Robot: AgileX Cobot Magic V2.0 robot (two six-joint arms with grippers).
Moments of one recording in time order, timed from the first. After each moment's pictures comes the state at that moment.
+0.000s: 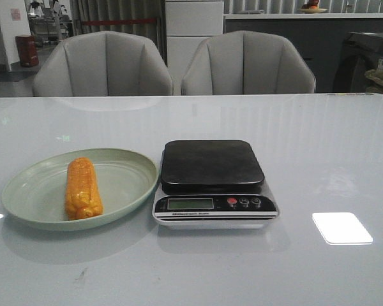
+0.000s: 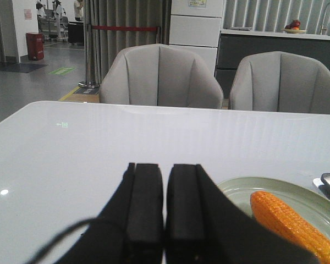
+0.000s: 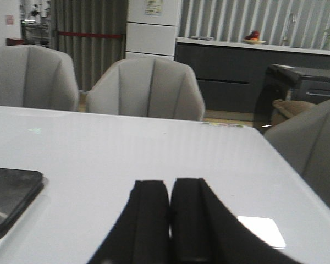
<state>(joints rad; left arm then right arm) -0.02 -0.01 0.01 -0.02 0.05 -0.07 -0.04 -0.01 0.03 0.18 -0.02 -0.21</state>
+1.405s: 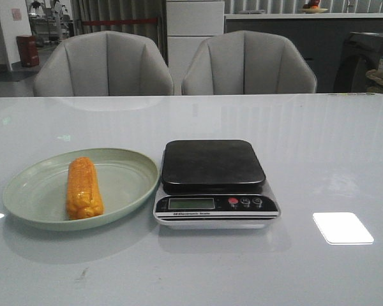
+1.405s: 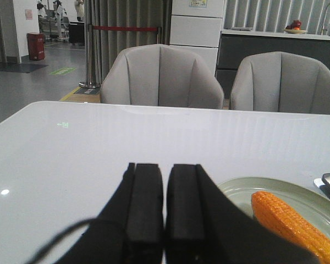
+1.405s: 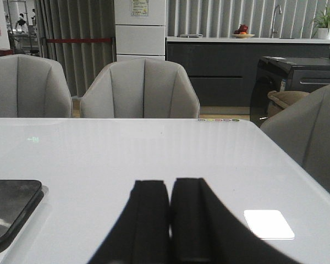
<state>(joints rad) -0.02 -0.01 0.01 -0.02 0.05 -0.07 -0.05 -0.01 0.03 -0.04 -0.02 0.08</state>
